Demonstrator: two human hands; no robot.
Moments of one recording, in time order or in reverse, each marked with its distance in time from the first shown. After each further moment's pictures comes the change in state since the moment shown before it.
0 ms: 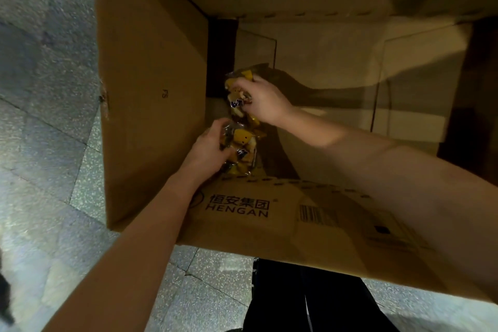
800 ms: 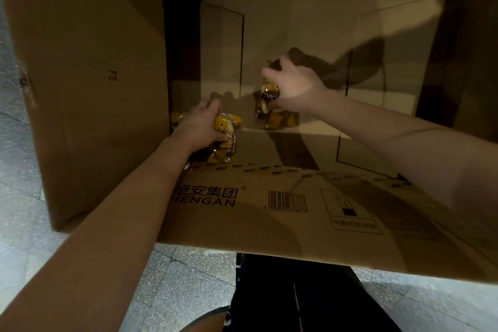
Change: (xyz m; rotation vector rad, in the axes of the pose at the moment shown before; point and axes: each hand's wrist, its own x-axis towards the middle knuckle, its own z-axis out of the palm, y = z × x) left_hand 0.046 0.028 0.030 0.353 -0.139 0.046; right_hand -0.064 0.048 -0.065 -0.503 -0.189 0.243
